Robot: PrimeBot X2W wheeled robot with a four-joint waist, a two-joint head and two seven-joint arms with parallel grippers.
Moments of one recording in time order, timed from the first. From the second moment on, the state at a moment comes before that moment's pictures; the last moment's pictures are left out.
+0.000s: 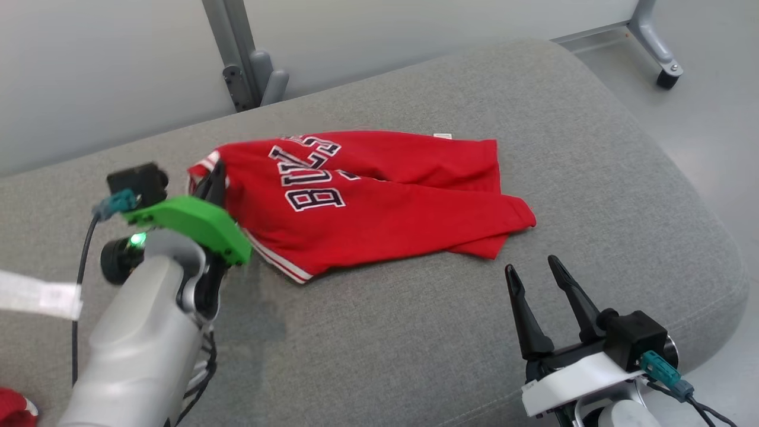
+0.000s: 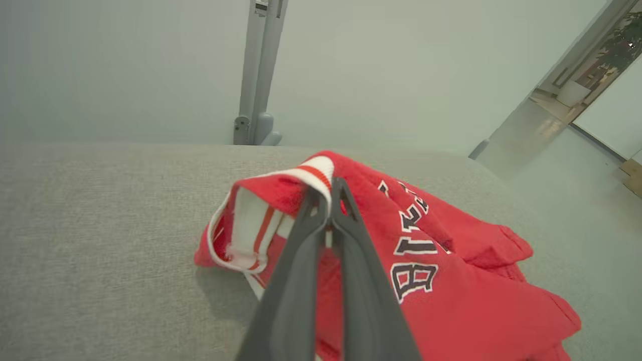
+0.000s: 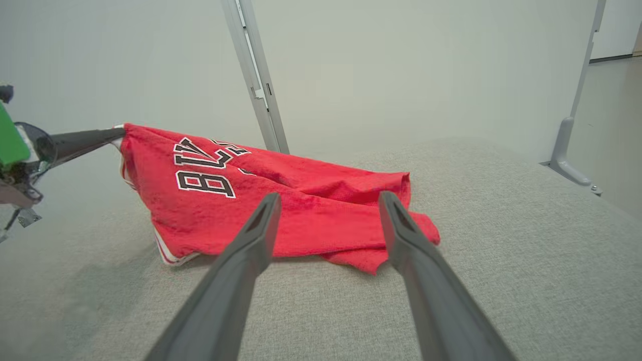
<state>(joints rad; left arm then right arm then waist) -0.77 0.18 -0.53 0.87 -0.89 -0.04 -0.14 -0.01 -0.05 0.20 0.08 0.21 0.13 -0.26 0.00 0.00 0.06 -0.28</state>
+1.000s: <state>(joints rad) -0.16 0.11 -0.11 0.40 -0.43 -0.02 -0.26 -0.04 -0.06 0.22 0.12 0.18 0.13 -0.26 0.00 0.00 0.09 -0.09</state>
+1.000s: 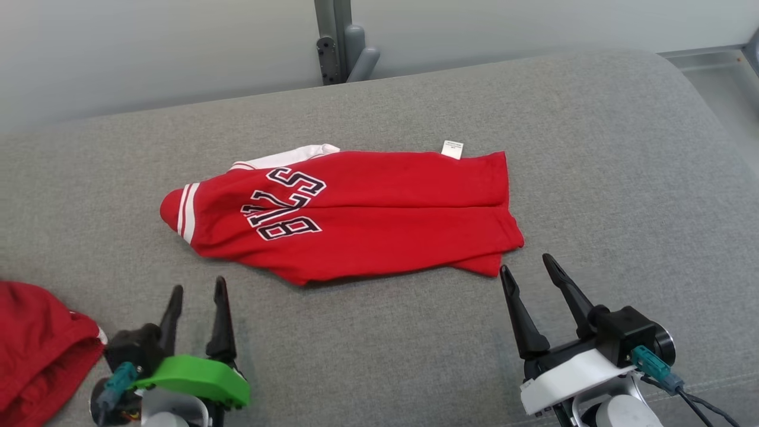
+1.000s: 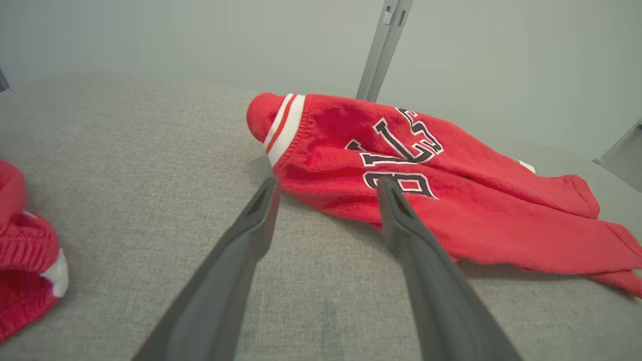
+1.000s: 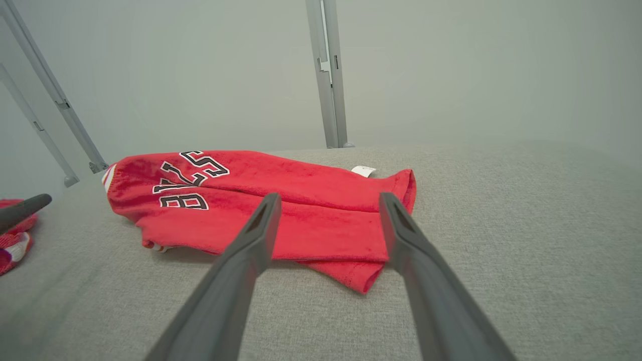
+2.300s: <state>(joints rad) -0.30 0.10 -0.27 0.53 -0.23 0.06 -0.26 -0.04 -0.06 0.19 0.12 0.19 0.13 -0.26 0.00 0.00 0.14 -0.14</state>
